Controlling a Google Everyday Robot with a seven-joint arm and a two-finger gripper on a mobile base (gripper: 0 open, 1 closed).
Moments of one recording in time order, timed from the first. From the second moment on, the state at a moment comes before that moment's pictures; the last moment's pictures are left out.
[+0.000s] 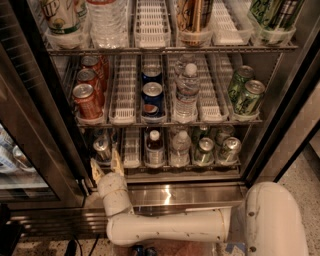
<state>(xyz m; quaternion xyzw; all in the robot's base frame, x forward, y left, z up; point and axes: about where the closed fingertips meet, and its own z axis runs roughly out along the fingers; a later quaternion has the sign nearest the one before) 0.612 0.181 0.609 -0.20 0.63 0.03 0.75</state>
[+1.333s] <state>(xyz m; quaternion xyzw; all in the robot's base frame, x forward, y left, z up) 0.643 0.178 0.594 -0.16 0.64 0.03 0.75</state>
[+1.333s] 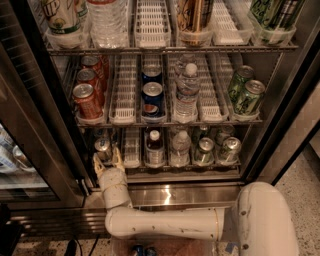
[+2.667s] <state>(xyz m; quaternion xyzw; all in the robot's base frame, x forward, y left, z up) 0.644 0.178 0.594 -0.16 0.64 0.03 0.75</state>
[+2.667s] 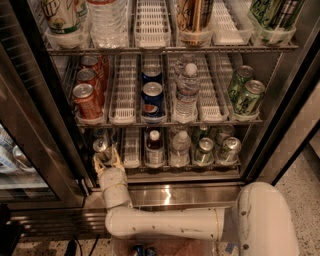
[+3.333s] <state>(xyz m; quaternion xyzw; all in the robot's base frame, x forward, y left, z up) 0.656 0.170 0.646 -0.15 0.62 0.07 0.77</state>
